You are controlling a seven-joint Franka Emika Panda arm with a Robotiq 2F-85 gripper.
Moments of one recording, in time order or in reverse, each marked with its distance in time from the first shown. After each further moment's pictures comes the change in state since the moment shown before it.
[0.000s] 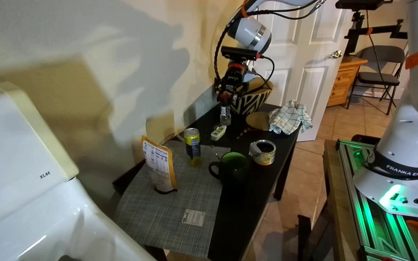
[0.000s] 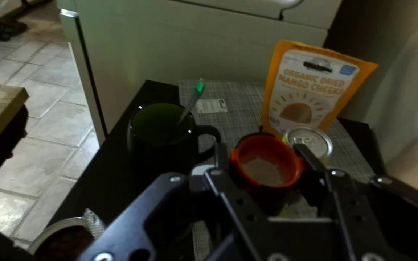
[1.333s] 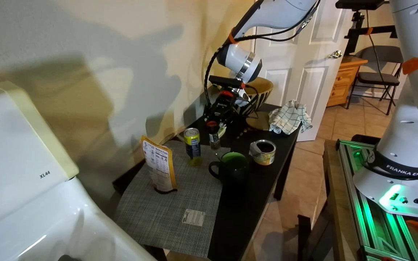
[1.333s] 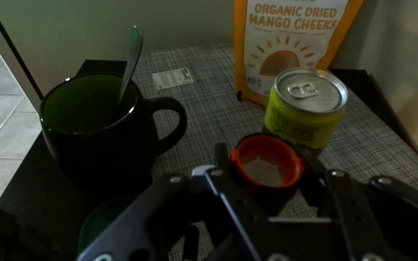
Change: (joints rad) arm 0.104 0.119 0.035 -0.074 0.191 0.261 0.017
